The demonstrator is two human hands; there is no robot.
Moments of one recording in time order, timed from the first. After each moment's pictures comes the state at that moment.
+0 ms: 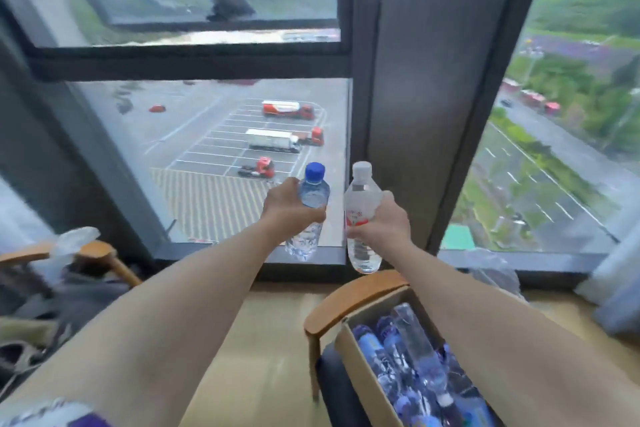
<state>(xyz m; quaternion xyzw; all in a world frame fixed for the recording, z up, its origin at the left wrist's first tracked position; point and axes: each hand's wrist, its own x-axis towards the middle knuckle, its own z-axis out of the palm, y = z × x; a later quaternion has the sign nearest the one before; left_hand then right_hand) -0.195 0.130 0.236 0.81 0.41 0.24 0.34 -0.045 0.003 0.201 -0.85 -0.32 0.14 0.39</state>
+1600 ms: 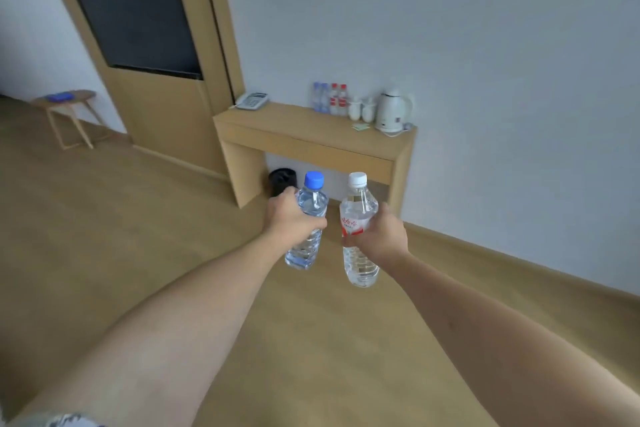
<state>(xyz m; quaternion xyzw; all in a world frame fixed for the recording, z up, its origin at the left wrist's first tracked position) -1.444 -0.122 0.256 0.04 0.91 0.41 -0.03 -1.399 0.060 0.215 -0.17 -0.87 0.45 0.09</state>
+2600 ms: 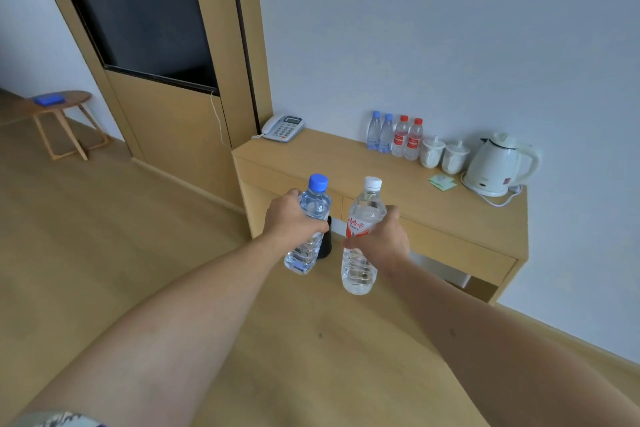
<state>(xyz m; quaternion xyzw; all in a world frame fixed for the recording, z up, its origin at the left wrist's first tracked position) -2.028 -0.253 0.250 0.05 0.91 0.42 -0.01 -1.977 -0.070 0.217 -0.20 -0.86 0.47 0.08</state>
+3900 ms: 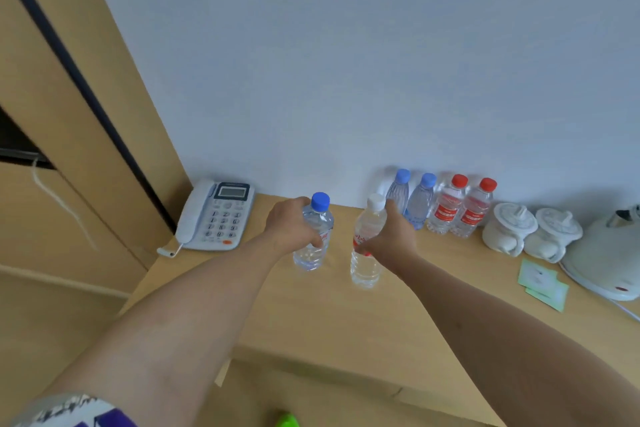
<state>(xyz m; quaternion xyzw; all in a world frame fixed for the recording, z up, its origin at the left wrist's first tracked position) -2.742 -0.143 0.177 0.23 0.91 0.31 0.16 -2.617 0.025 0.153 -0.33 -0.84 0.41 0.10</state>
